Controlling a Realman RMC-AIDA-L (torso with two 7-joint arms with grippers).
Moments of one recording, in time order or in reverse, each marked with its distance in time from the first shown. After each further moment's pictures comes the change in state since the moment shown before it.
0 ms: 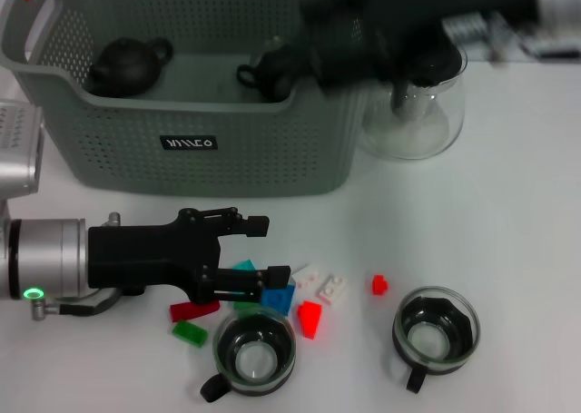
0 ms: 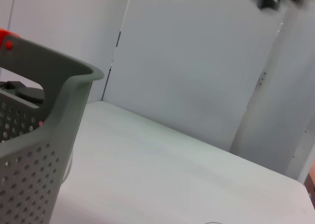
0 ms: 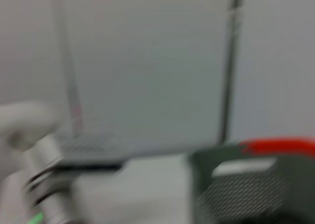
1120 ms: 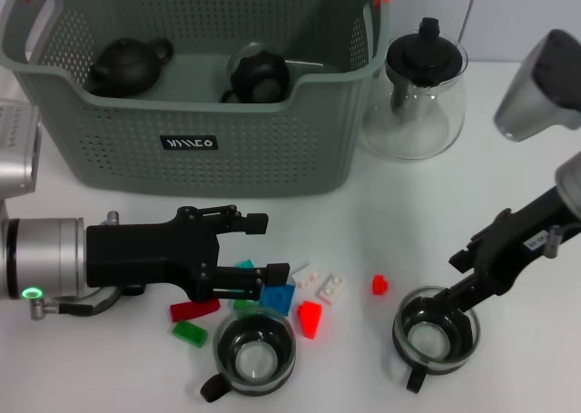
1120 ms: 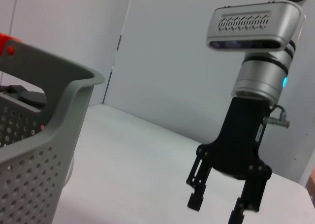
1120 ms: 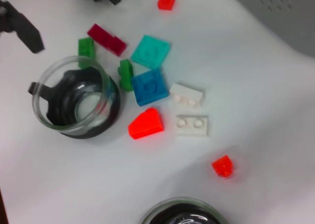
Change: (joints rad) left arm -0.001 0.000 -0.012 -0.003 0.000 0.004 0.008; right arm 0.017 0.038 -0.054 0.246 -0.660 -0.097 0.179
